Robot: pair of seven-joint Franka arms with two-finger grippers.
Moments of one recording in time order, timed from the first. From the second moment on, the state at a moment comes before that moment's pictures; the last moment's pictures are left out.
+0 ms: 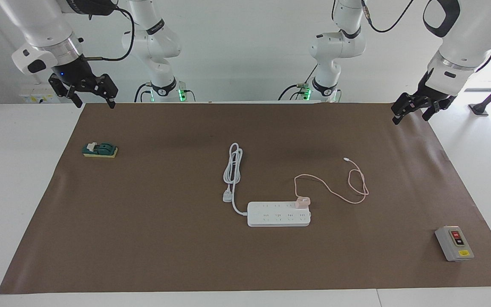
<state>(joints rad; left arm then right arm) -0.01 0.01 -0.02 -1.55 0.01 1.57 -0.07 -0.08 -0.10 0.02 -1.65 0.01 1.53 0.00</state>
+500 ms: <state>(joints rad) -0.01 0.00 -0.04 -1.56 0.01 1.52 -0.06 -0.08 -0.10 0.02 -1.65 0.01 1.53 0.00</state>
